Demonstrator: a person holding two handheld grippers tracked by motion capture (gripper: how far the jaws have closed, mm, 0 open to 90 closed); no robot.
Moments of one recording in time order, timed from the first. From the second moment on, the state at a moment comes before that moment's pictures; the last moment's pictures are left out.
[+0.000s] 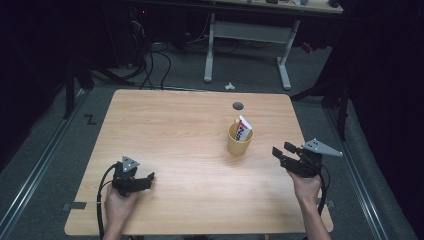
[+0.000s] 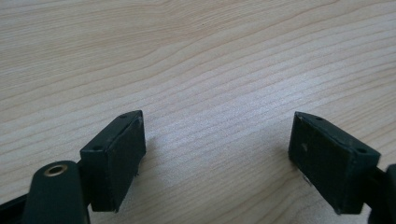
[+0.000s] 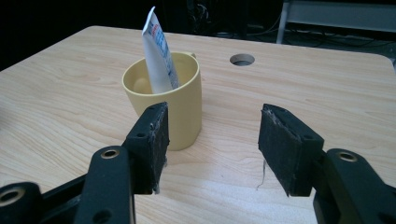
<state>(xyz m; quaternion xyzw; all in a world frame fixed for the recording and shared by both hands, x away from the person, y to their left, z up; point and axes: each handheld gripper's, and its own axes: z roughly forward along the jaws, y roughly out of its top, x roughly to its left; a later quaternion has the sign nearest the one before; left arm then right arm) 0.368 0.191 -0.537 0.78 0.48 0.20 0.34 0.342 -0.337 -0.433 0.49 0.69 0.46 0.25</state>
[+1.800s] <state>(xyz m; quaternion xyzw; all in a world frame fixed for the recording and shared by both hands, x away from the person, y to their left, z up) 0.368 0.191 -0.537 0.78 0.48 0.20 0.34 0.348 -0.321 -0.496 0.53 0.72 0.39 0.25</state>
